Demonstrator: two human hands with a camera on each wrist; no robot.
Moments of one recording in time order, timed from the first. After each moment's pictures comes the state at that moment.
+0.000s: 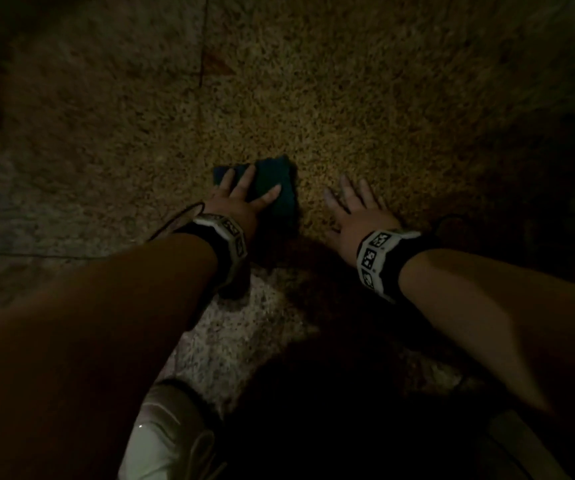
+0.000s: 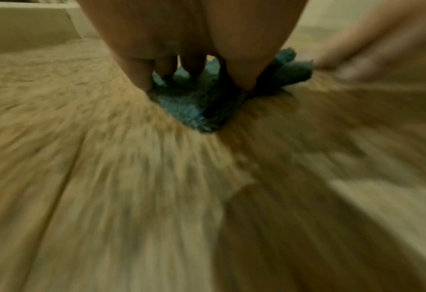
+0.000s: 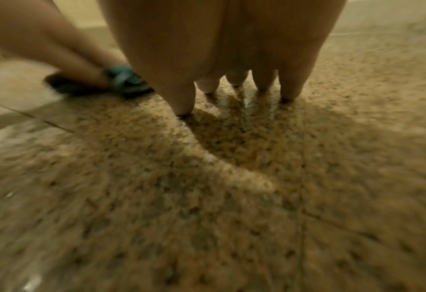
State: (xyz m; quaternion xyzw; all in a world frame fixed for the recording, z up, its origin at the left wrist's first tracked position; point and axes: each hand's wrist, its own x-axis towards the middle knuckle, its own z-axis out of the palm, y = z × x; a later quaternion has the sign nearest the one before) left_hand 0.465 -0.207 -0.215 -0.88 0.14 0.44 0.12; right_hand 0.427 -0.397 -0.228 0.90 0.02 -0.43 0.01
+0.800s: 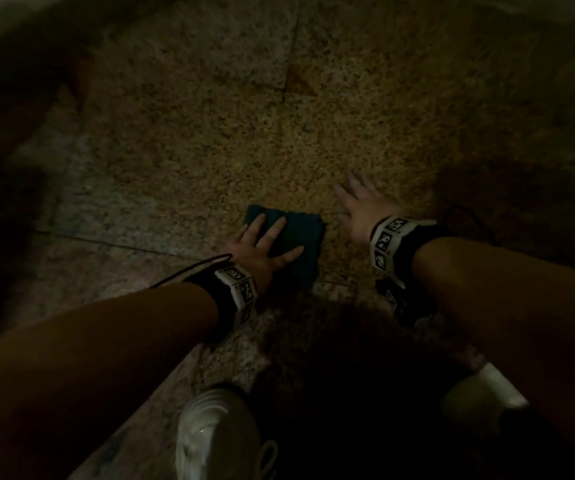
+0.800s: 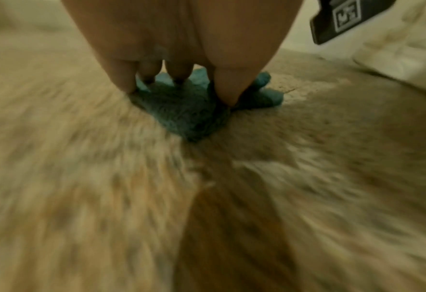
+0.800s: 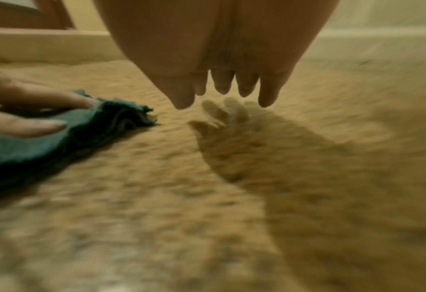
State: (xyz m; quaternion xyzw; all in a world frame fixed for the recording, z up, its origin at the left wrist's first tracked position) left_hand 0.432 -0.120 -0.210 -0.82 0.24 0.51 0.12; right_hand 0.486 -0.306 -0.213 0.90 0.07 -0.43 0.04
